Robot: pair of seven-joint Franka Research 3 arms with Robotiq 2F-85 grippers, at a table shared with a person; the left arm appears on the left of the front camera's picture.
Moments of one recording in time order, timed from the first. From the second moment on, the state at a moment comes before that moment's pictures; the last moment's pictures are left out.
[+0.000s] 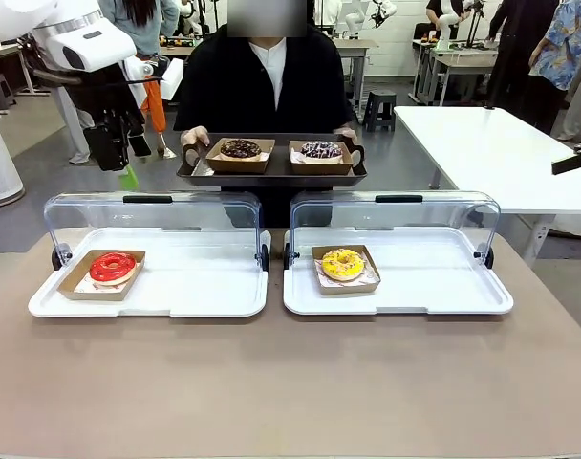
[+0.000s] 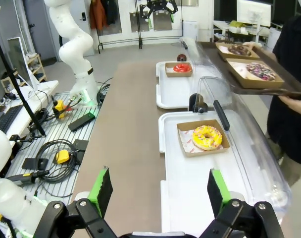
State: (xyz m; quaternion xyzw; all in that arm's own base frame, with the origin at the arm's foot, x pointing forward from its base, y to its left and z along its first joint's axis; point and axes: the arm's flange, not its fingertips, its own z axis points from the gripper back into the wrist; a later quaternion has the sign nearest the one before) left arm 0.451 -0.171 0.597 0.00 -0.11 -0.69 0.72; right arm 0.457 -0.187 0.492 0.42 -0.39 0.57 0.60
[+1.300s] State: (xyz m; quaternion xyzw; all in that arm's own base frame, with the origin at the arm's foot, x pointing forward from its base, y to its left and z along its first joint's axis) left arm 0.449 -0.175 0.596 0.00 -0.11 -0.69 0.71; right arm 0.457 -0.187 0.492 0.42 -0.39 0.57 0.60
